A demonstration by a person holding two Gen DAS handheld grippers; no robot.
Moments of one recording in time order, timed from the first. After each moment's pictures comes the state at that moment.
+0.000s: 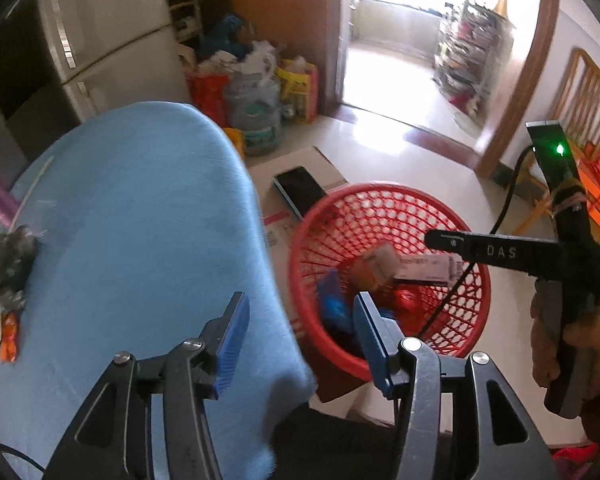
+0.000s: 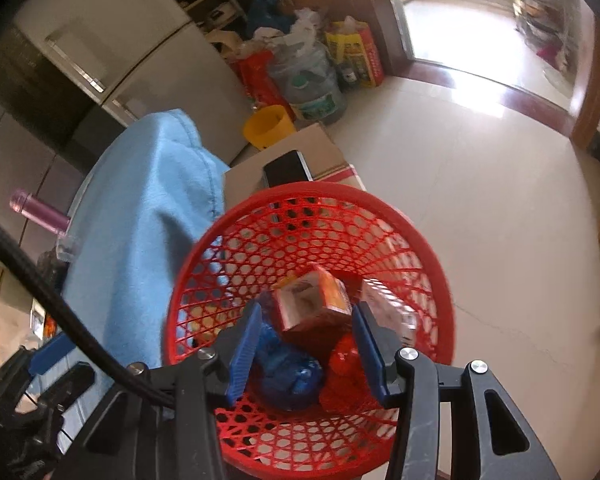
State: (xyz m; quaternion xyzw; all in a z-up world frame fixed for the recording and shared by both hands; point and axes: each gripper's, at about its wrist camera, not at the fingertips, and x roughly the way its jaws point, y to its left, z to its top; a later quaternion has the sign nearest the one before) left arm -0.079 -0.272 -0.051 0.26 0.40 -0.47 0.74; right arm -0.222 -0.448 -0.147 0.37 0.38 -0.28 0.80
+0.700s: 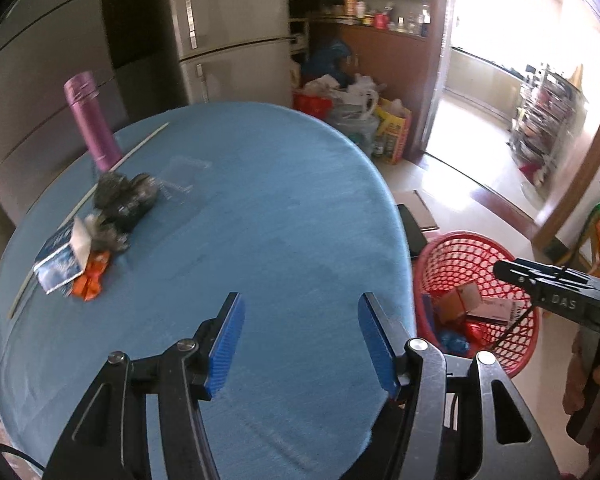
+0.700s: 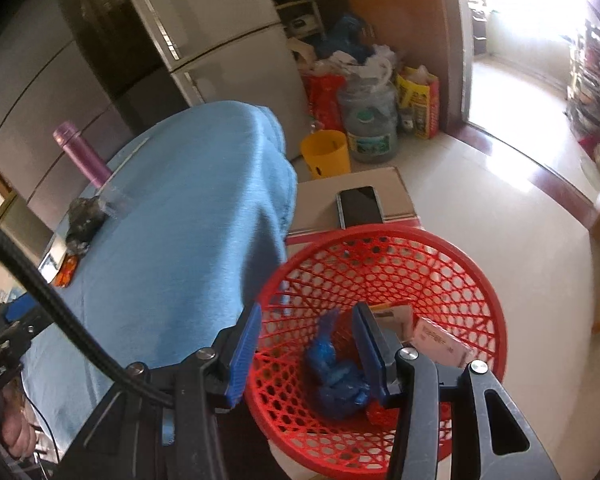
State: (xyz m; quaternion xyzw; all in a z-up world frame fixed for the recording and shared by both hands) left arm -0.014 -0.175 -0.026 0.18 0.39 -0.36 0.83; right arm -0.167 -0.377 -0.095 0.25 0.38 -0.23 0.86
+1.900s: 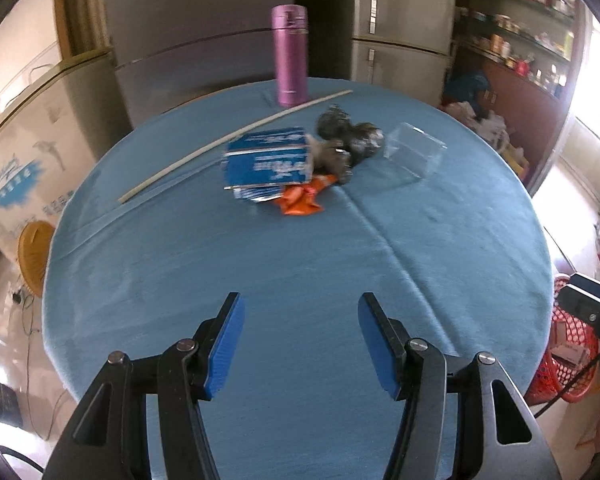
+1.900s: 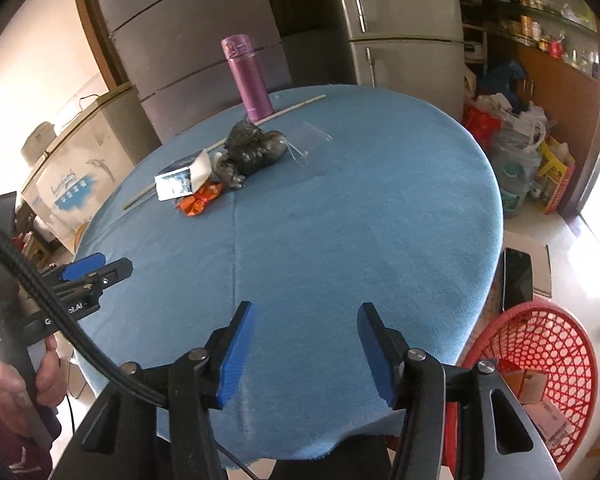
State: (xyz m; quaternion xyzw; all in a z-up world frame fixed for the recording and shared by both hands) left arm 0.045 0.008 -0.036 0.08 0.42 -0.16 0.89; right arm -0.061 -0.216 -0.060 0.12 0.39 -0.03 0.91
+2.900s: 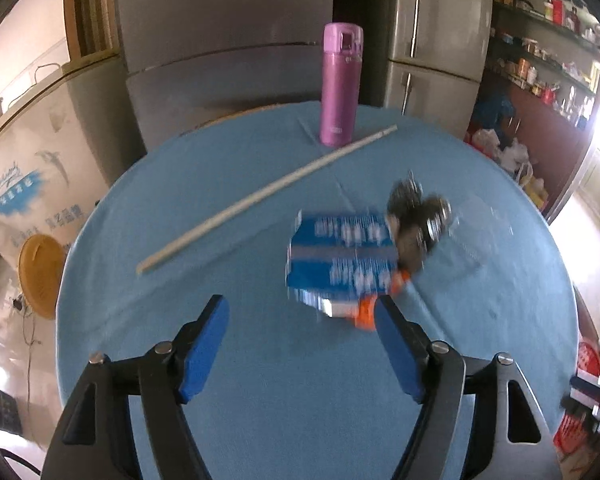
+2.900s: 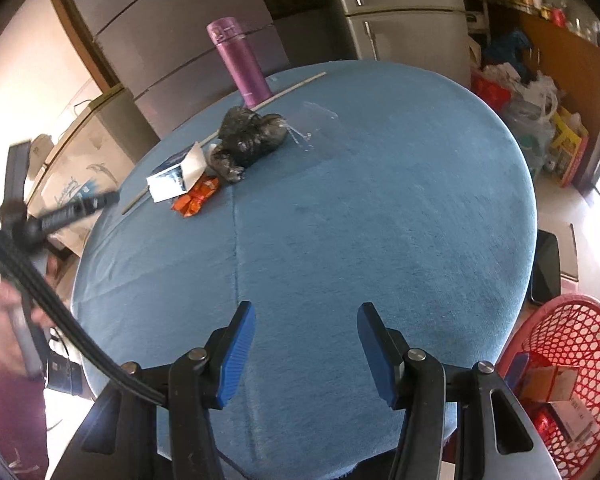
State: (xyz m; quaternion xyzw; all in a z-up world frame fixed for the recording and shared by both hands) left arm 0.177 0.021 -0.007 0.07 0.41 -0.15 0.90; right arm -0.024 -0.229 -0.092 0.17 0.42 -0.02 0.89
